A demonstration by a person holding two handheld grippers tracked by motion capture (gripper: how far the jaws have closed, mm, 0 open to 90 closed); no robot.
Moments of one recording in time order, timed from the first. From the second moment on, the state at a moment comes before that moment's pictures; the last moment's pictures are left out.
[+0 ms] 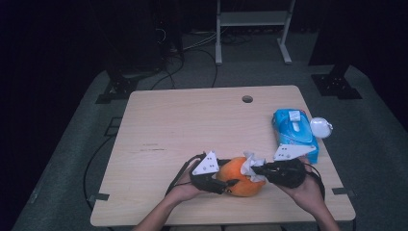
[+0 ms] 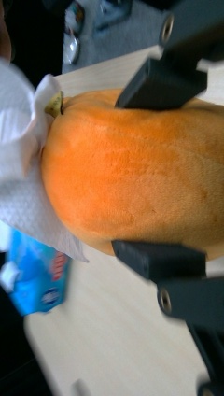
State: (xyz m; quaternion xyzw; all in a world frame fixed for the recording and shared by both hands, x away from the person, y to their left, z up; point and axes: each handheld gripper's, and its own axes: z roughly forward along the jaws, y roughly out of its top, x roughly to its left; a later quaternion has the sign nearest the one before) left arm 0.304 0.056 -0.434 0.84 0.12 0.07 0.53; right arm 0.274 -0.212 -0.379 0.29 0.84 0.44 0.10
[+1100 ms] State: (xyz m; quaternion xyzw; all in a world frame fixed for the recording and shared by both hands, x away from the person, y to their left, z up) left arm 0.312 0.066 -0.432 0.83 0.15 -0.02 0.53; right arm 0.278 -0.208 -0.393 0.28 0.85 0.44 0.05
